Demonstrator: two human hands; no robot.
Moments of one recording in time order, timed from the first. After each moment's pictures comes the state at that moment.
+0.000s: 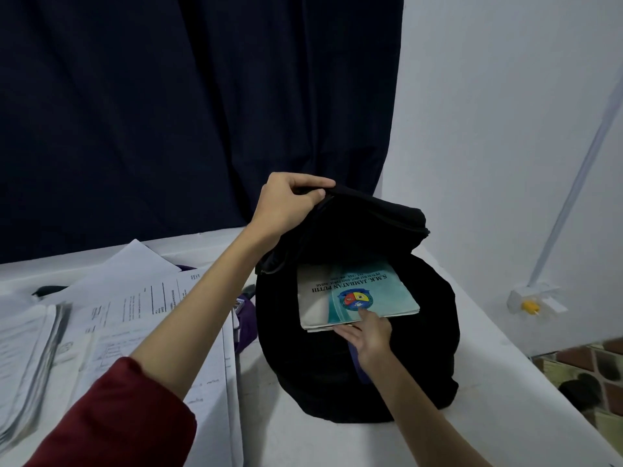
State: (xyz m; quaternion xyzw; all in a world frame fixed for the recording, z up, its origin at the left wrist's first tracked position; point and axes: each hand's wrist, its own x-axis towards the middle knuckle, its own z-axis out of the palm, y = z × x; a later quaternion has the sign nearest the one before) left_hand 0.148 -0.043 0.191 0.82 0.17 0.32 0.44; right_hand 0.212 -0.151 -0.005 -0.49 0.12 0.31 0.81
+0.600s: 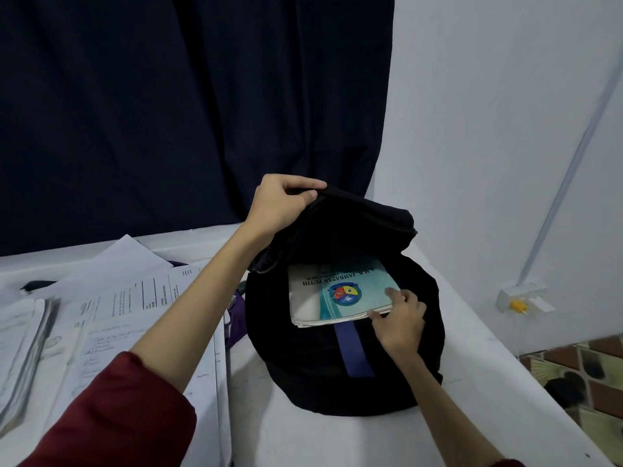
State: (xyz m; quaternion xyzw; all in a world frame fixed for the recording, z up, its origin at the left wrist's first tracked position) left_hand 0.154 -0.040 0.180 0.81 0.18 0.32 0.45; right_hand 0.257 -0.196 -0.019 -0.92 -0.17 -0.01 0.34
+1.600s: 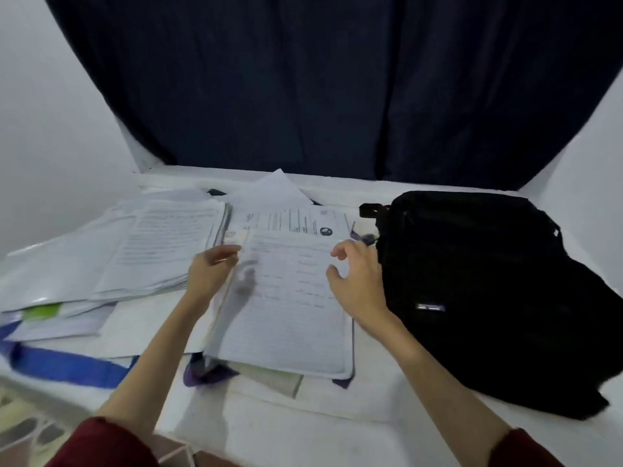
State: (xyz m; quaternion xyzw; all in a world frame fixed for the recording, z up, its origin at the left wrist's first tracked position) left_hand -0.163 0.039 0.031 0.61 0.55 0.42 0.40; right_hand 0.047 -0.078 0.033 -0.70 -0.55 0.04 0.46
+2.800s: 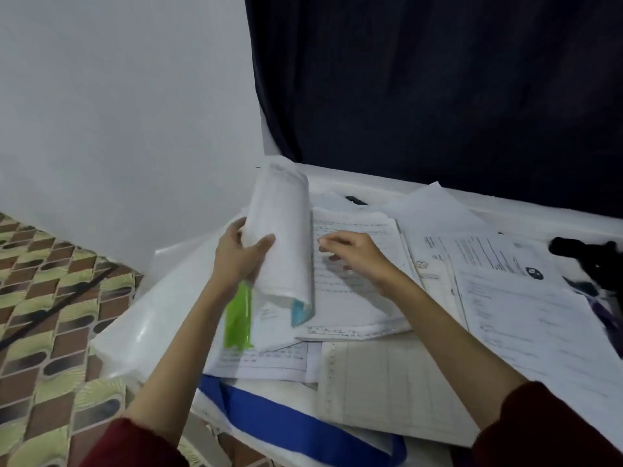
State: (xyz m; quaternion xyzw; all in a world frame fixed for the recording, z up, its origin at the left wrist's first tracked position) left_hand -0.447 0.232 0.058 0.55 0.56 0.46 0.41; right_hand -0.248 0.175 0.075 -0.59 -0.53 0.44 0.42
